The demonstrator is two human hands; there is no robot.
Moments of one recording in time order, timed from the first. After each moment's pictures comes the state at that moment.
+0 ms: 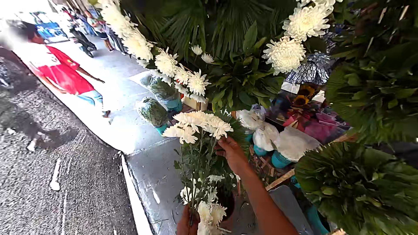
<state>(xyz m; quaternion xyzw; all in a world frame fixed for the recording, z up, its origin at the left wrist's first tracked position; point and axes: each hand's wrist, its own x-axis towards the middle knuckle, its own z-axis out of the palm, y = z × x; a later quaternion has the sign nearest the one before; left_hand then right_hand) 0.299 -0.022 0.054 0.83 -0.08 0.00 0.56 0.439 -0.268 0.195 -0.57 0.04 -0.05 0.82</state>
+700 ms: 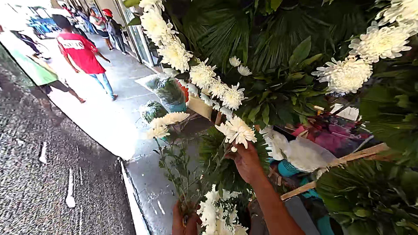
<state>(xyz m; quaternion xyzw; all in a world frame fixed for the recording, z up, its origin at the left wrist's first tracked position) 0.408 0.056 0.092 0.68 -0.01 0.03 0.73 0.499 -0.177 0.249 -0.49 0.01 -0.14 0.86</state>
